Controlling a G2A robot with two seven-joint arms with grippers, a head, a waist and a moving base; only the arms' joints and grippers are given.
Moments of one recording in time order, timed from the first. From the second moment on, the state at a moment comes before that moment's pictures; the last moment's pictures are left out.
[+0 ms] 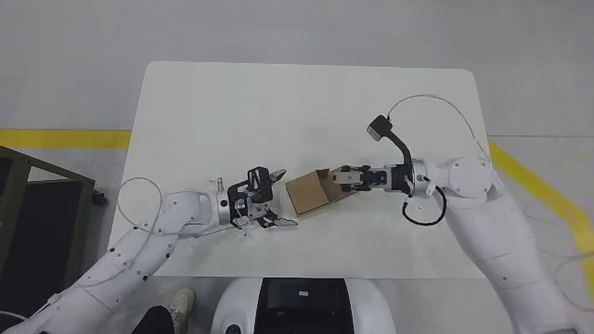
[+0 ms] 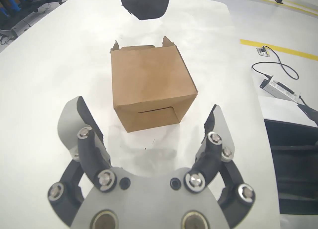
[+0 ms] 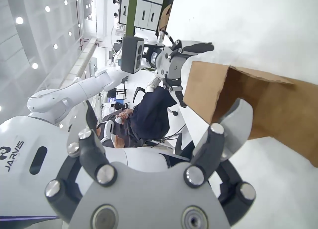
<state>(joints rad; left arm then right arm) 0.99 -0.90 -0.77 -1.46 1.27 -0.72 0.23 -0.98 -1.07 1.16 -1.48 0.33 -0.27 1.21</state>
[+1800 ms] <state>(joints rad) 0.84 -1.00 -0.75 -1.25 1.34 -0.86 0.38 -1.12 -1.04 1.24 -1.58 0.30 -0.25 1.09</state>
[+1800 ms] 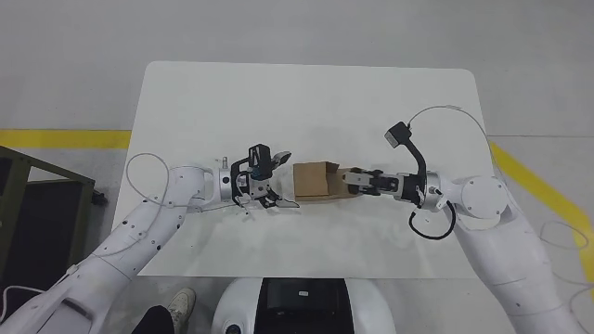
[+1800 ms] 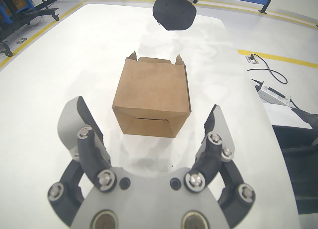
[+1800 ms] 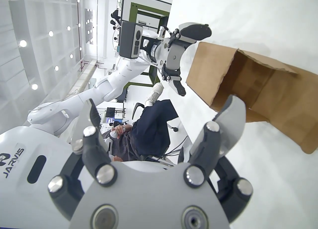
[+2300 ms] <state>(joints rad) 0.85 -1.00 -0.75 -1.26 1.32 -0.84 0.36 -1.13 -1.04 1.24 -1.61 0.25 -0.23 1.07</state>
